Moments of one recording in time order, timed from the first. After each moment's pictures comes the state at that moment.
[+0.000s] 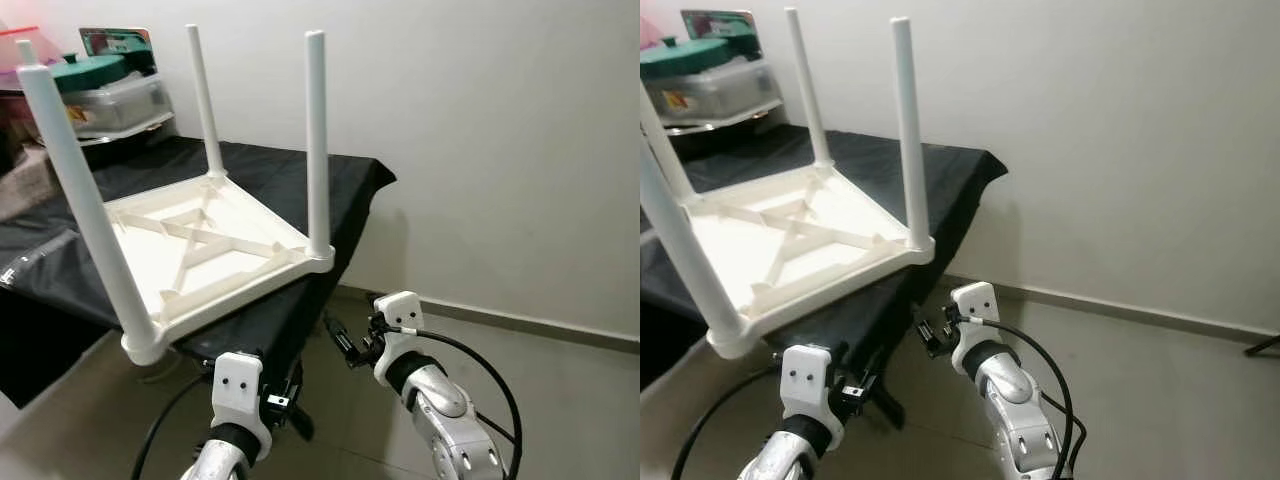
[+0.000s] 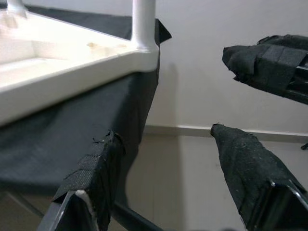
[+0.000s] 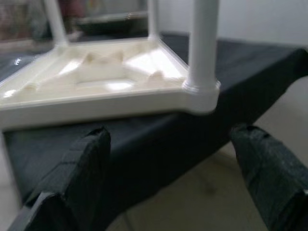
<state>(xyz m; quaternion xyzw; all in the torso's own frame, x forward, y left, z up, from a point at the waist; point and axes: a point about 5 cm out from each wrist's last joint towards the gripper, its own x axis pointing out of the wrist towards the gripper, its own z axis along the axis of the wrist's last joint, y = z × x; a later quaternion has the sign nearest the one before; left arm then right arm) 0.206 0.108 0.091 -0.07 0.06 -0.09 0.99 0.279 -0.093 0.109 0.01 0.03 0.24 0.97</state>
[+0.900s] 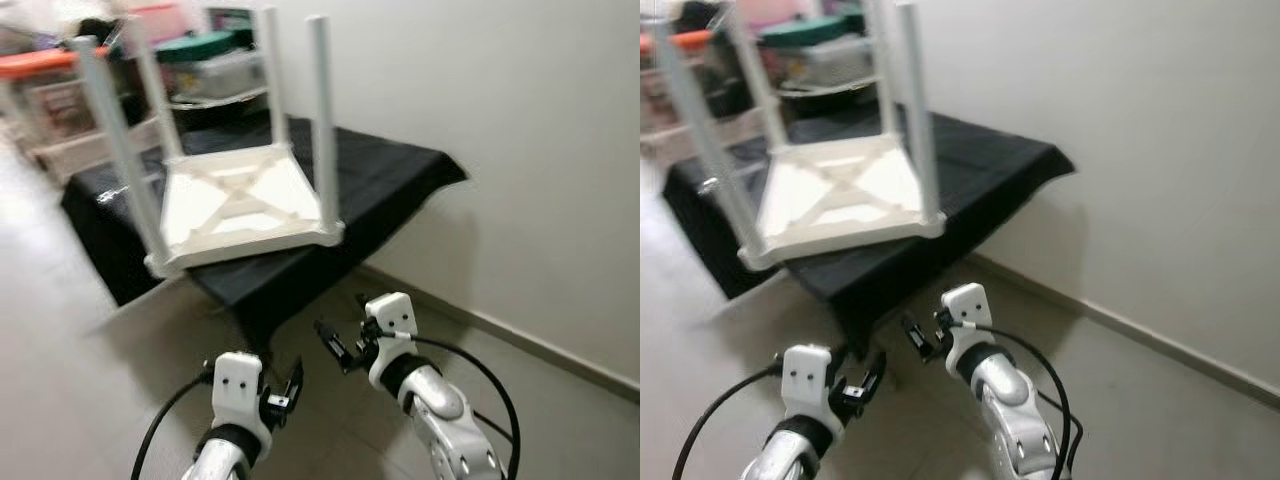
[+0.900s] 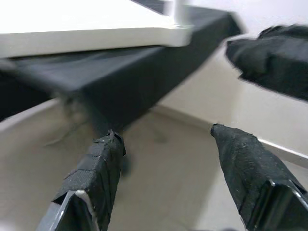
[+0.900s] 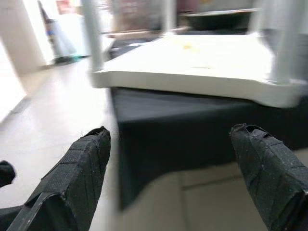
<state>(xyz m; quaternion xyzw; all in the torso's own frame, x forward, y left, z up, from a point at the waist) 0.209 0.107 0.092 -0.08 0.06 -0.09 0.99 0.275 -0.085 0.113 0.00 0.02 0.27 0.96</state>
